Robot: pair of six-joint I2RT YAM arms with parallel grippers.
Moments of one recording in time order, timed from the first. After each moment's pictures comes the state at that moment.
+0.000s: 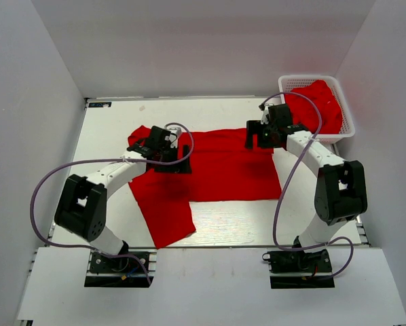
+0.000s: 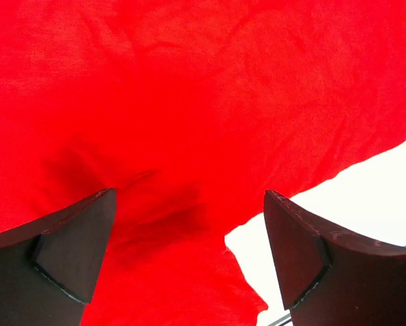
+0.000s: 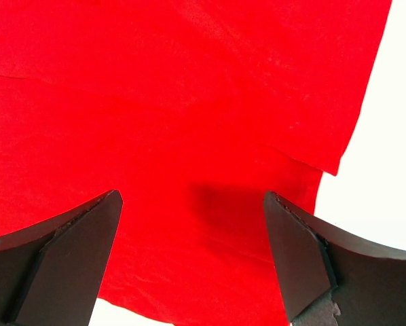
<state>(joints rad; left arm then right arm) -0.44 1.57 1.02 -0.39 0.21 -0.31 0.26 1.69 1.25 -0.42 -0.15 0.13</state>
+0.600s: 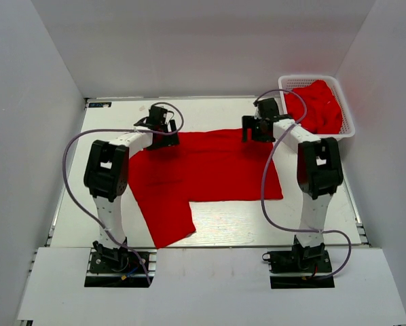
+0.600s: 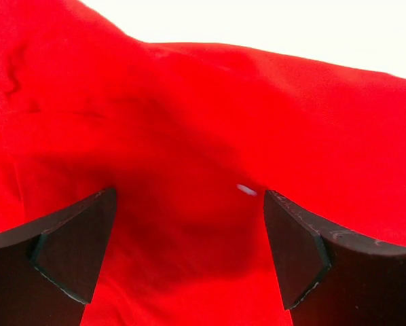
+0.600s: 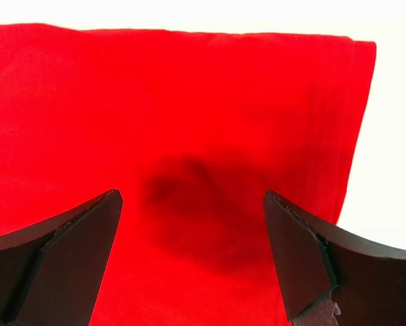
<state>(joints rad) -0.30 2.01 1.43 -0.34 -0.13 -0.40 0.26 2.01 1.49 -0.42 -0.04 0.17</state>
